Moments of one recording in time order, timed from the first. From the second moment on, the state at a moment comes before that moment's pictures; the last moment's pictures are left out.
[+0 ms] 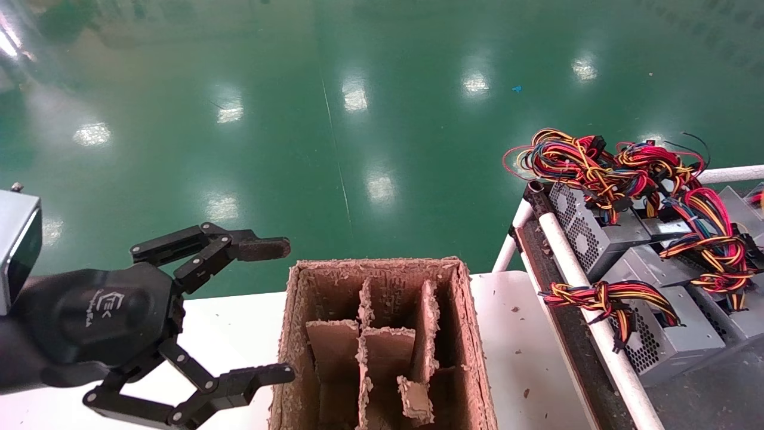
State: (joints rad) left arm -1.10 0.58 0.37 -1.26 0.67 1.46 -0.14; right arm 1.15 -0.28 -0.17 0.36 -0.85 -1.46 0.05
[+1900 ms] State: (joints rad) left arm -1.10 0.58 0.37 -1.26 0.67 1.46 -0.14; right arm 1.13 -0.47 -0.21 0.84 -0.76 -1.52 0.10
